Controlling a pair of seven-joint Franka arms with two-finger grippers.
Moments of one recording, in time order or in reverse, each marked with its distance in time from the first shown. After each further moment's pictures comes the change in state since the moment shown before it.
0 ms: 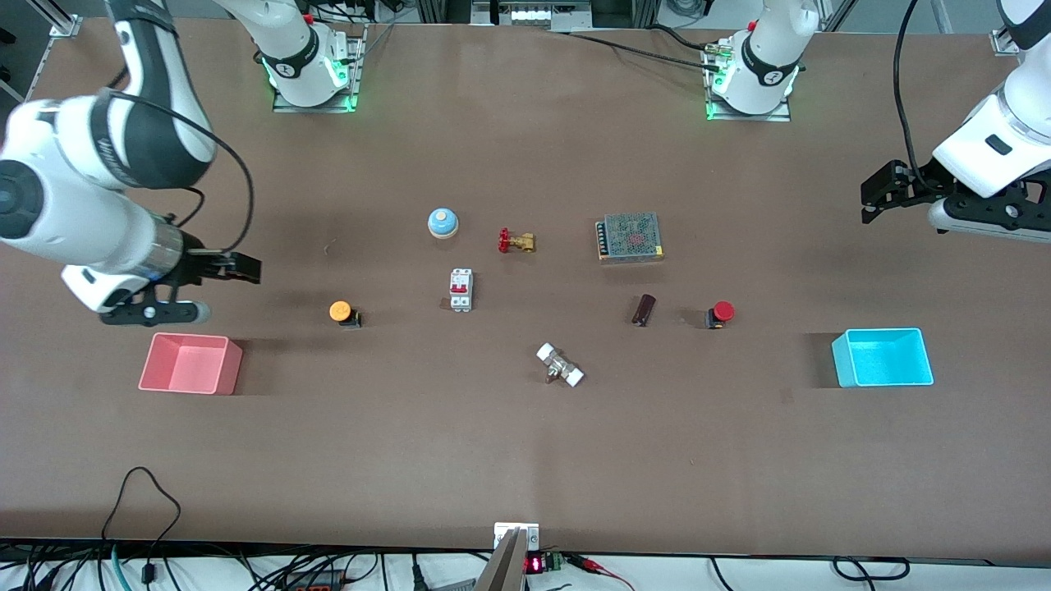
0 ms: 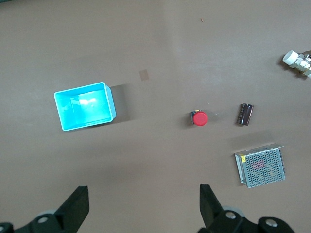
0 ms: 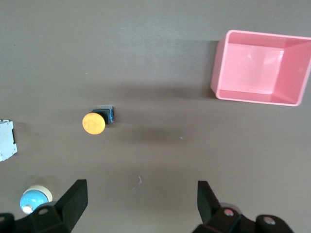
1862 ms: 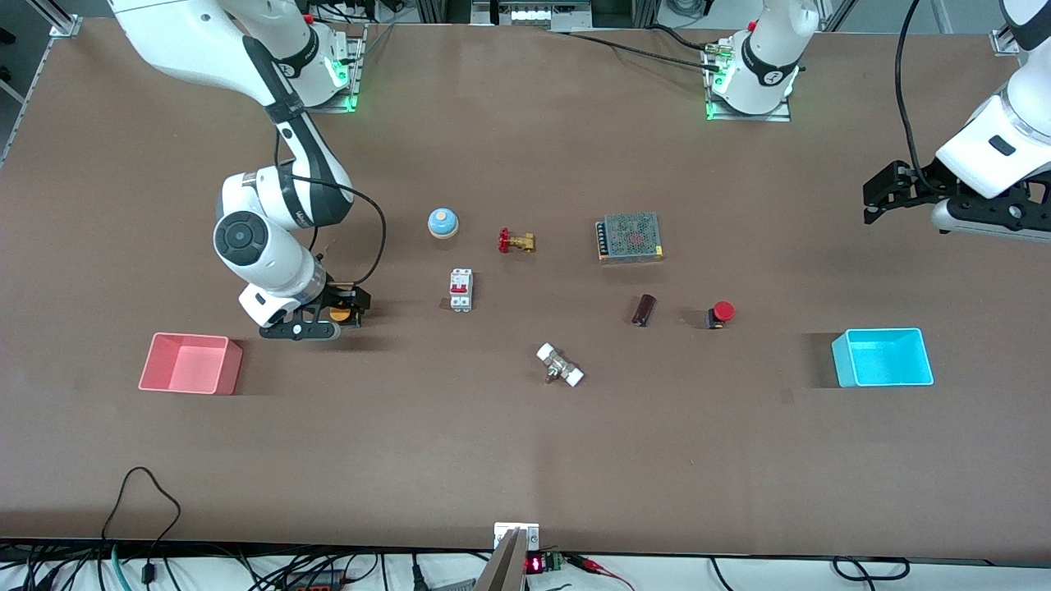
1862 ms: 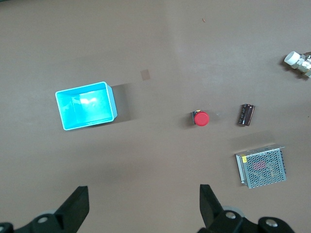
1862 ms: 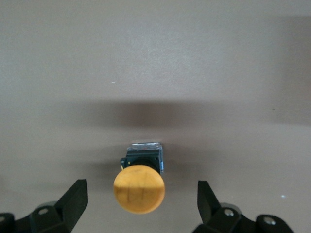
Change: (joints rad) left arm 0.005 0.001 0.004 0.000 0.000 0.000 0.000; right arm 0.149 0.202 0.008 -0.237 -0.001 0.545 0.169
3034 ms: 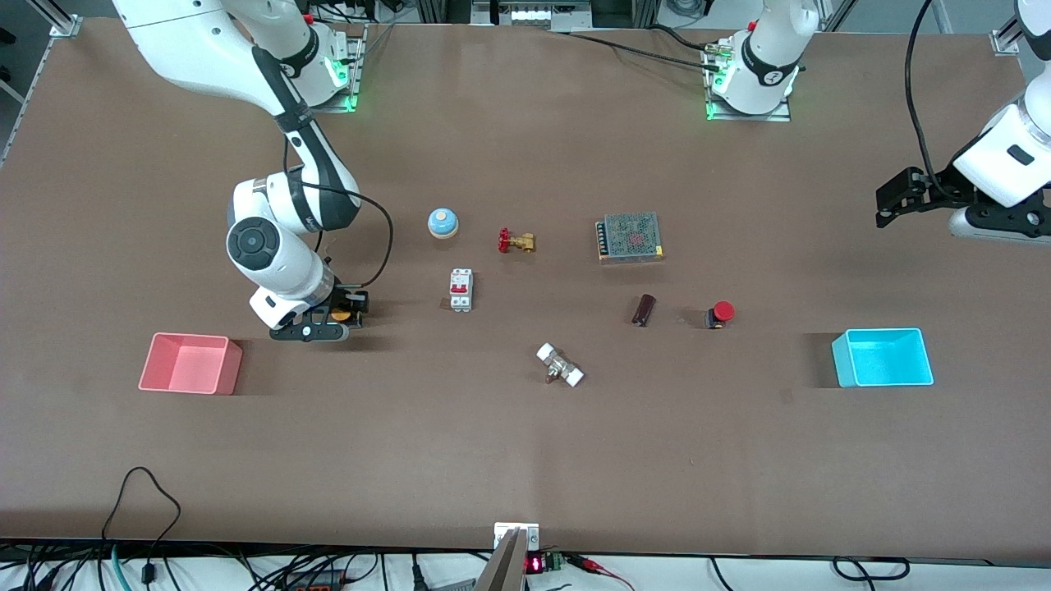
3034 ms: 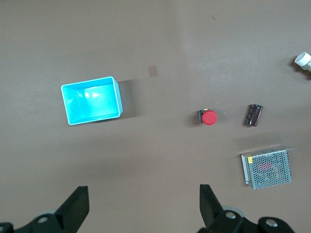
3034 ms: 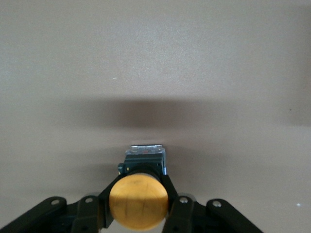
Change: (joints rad) left arm 0.019 0.011 0.011 0.000 0.000 -0.005 0.000; right arm 0.004 0.029 0.002 0.000 -0.001 0.027 0.000
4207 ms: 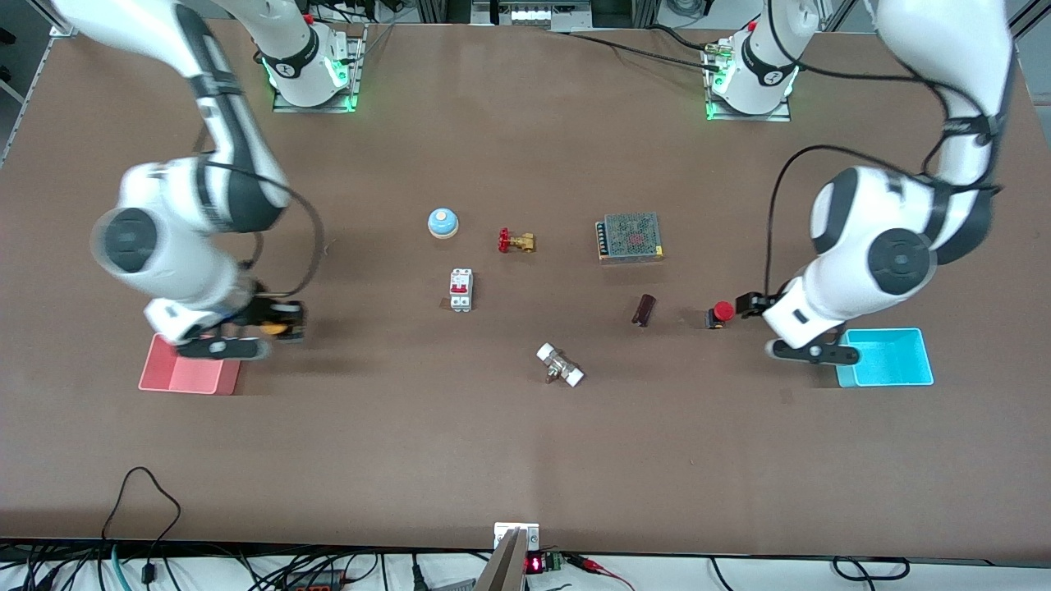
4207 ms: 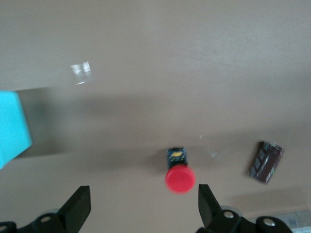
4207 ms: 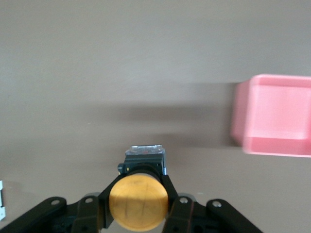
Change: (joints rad) left arm -0.135 0.428 -0.028 -0.118 -0.001 0.458 -0.215; right arm -0.157 -0.097 -0.016 0.269 -0.001 -0.349 -0.128
